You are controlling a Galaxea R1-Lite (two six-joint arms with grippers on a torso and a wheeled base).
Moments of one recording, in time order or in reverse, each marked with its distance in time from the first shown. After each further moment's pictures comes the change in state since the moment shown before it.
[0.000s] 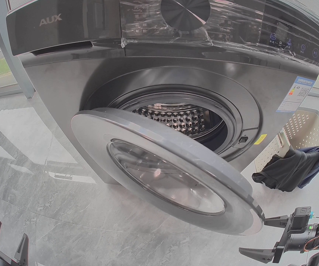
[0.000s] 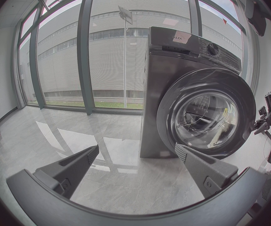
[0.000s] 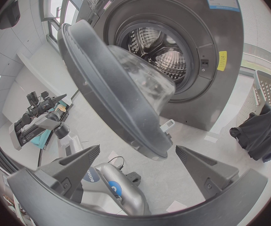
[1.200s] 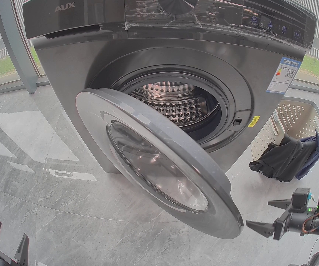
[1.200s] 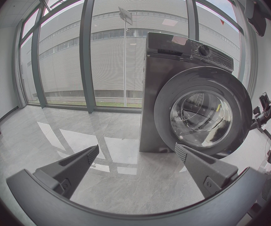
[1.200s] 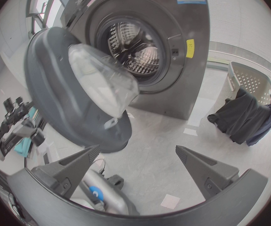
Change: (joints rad) left arm 0.000 0.000 0.000 0.000 0.000 -0.001; right arm -0.241 0.088 -0.070 0.026 -0.005 -0.073
